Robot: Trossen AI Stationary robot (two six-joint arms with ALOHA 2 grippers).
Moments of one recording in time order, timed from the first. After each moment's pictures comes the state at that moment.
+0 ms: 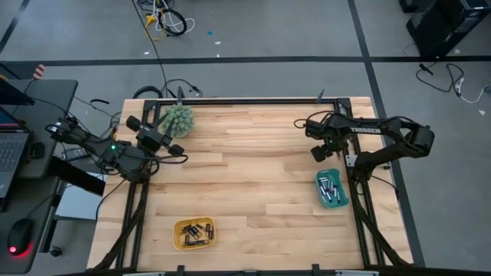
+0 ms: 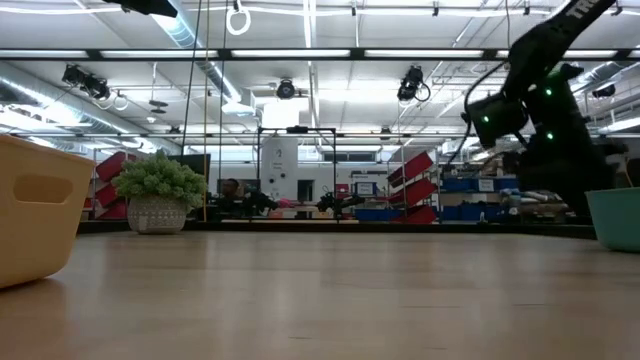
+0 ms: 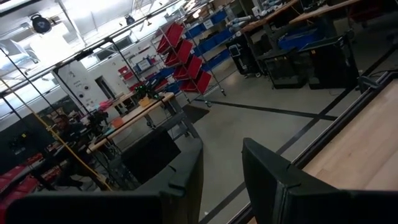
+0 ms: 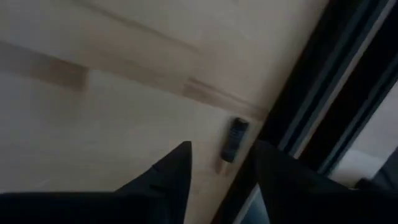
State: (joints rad) left arm -0.45 0.73 0.75 -0.21 -1.57 0.25; right arm -0.56 1.35 0.67 -1.13 0.19 0.65
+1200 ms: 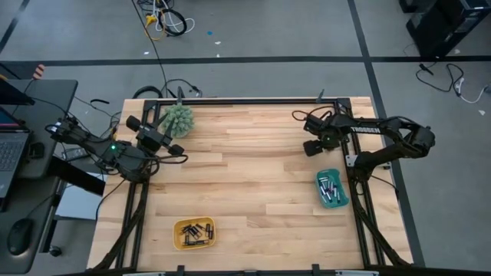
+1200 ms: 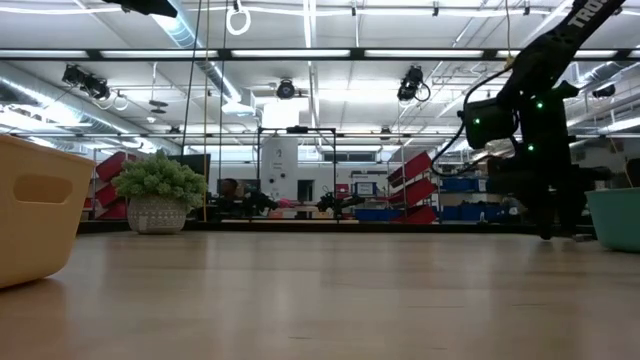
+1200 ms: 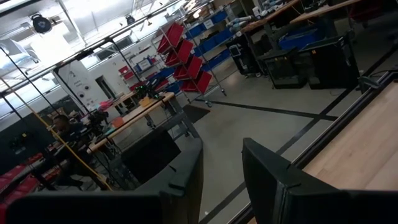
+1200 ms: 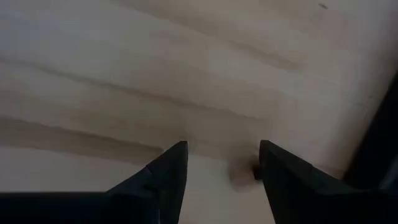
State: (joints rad) left arm -0.45 0.73 0.75 -0.21 -1.57 0.25; right arm -0.63 1.36 0.60 -0.84 0.11 0.68
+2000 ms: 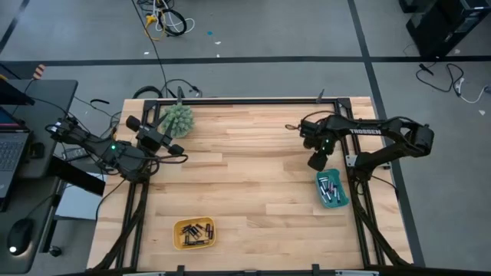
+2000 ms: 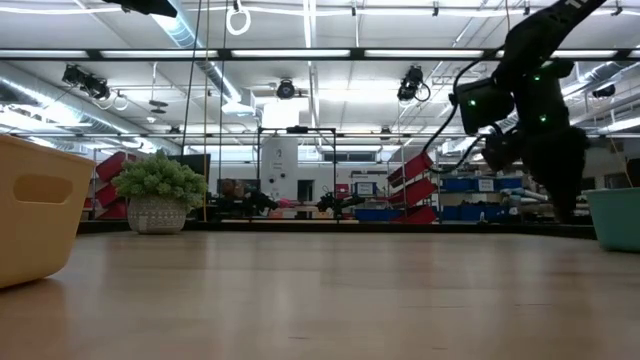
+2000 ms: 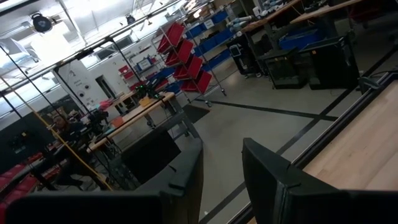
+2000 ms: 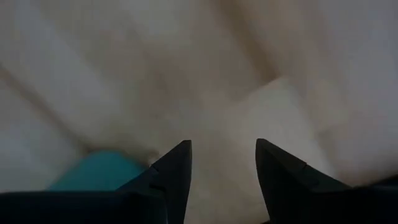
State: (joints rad) left arm -0.45 0.73 0.75 -0.21 -1.57 0.25; right arm -0.49 1.36 0.71 -1.03 -0.06 0.13
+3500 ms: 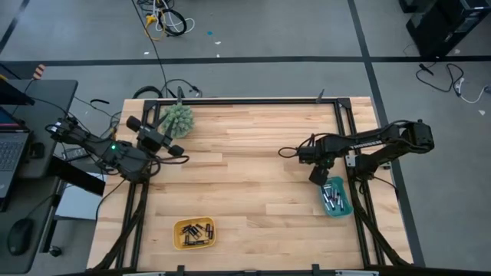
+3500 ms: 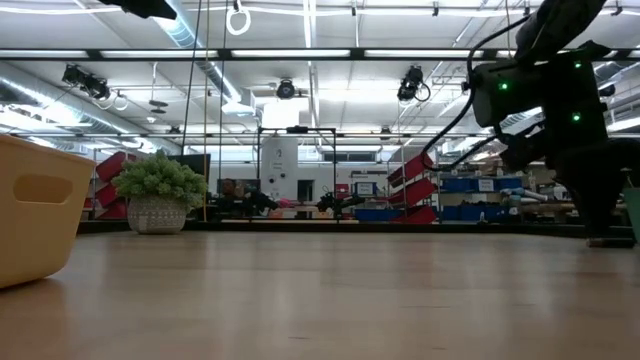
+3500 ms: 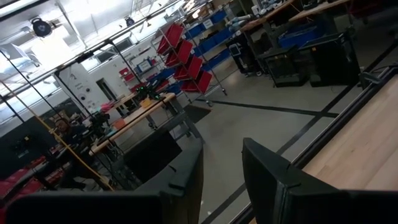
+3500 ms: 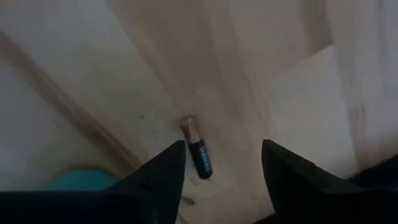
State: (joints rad) left arm -0.45 0.73 0.75 -0.25 -1.57 0.23; right arm -0.12 1.36 0.65 -1.02 0.07 0.42
